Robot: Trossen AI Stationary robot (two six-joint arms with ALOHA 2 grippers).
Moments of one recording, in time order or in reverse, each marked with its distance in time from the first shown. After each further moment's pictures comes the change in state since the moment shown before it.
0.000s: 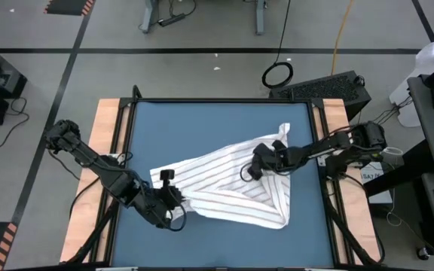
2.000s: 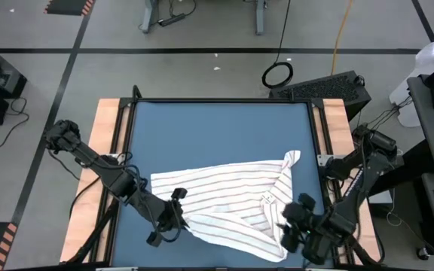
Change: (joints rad) left arm 0.014 -0.001 0.000 0.340 0.396 0.169; right arm 0.941 -0.010 0.586 -0.788 0.137 0.798
